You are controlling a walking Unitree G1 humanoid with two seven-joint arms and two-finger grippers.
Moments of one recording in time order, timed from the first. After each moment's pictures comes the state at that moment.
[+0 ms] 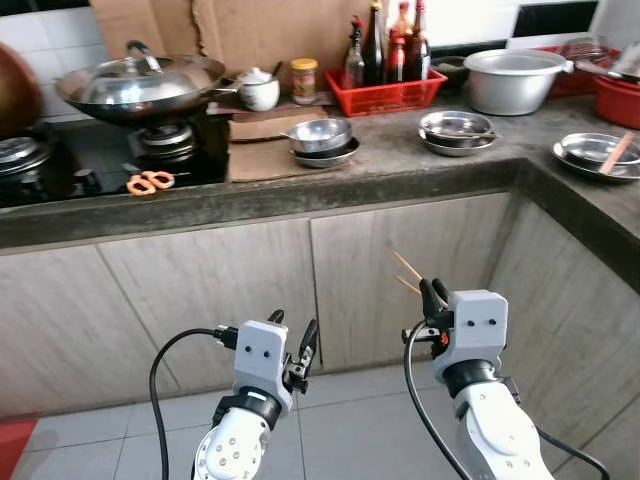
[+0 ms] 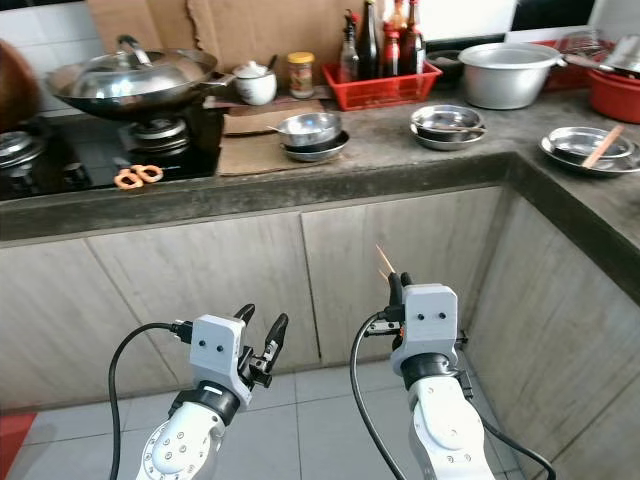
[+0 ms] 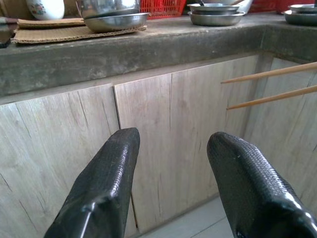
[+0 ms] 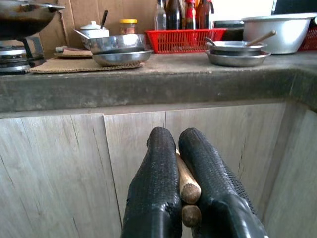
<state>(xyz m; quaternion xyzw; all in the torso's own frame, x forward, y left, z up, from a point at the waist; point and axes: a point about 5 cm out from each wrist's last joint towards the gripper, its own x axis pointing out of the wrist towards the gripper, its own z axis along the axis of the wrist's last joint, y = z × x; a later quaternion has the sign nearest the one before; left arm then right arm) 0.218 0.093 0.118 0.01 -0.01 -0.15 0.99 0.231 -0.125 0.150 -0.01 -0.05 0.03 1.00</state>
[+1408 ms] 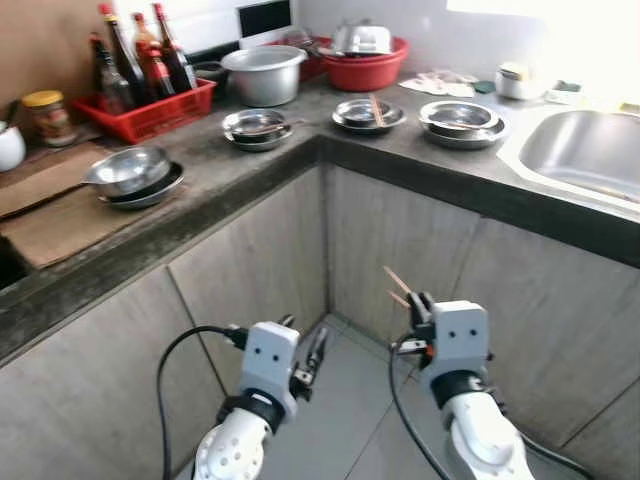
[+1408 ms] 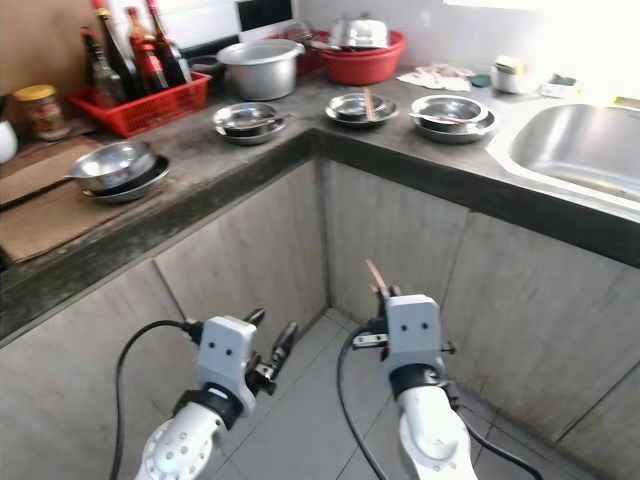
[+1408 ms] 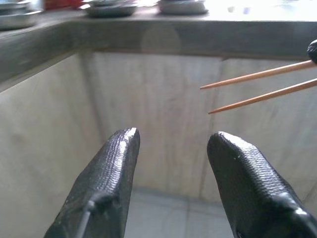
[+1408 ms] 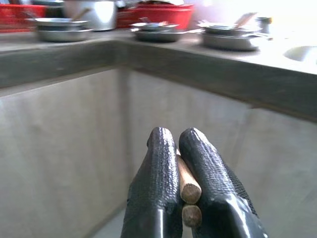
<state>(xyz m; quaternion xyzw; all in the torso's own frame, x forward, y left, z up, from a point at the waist) 0.216 0.084 0.117 0.03 0.00 -0.19 0.98 0.228 -0.121 0.139 -0.02 -0.03 0.02 1.00</state>
